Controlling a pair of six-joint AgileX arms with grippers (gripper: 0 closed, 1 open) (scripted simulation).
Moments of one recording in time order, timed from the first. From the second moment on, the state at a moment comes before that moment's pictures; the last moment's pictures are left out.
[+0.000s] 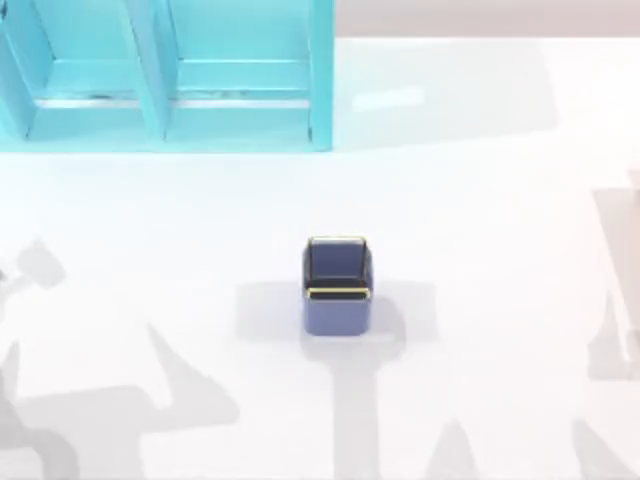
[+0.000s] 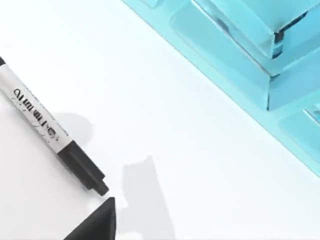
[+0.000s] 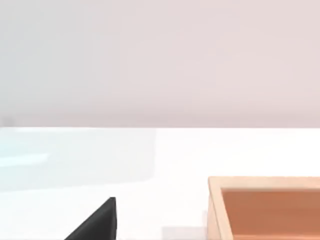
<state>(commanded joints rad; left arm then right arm) 0.44 1.08 0.41 0.09 0.48 -0.49 0.00 0.00 0.00 0.00 0.00 0.00</state>
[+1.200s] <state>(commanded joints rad) 0.66 1.81 0.67 0.21 0.75 -0.83 0.00 0.00 0.00 0.00 0.00 0.00</state>
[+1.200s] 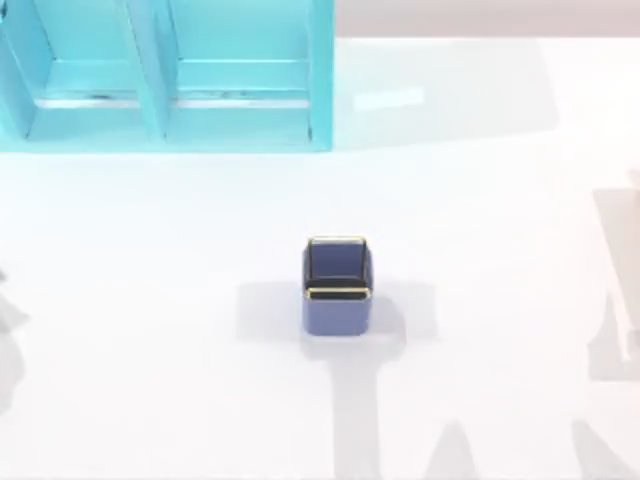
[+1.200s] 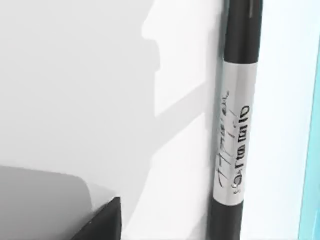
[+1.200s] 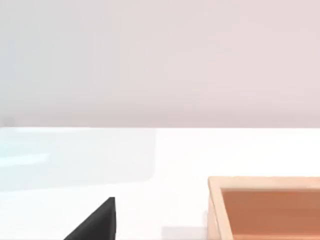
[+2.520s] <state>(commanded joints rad) 0.49 2.10 0.78 0.50 0.64 -1.00 0.00 0.00 0.00 0.00 0.00 0.00</state>
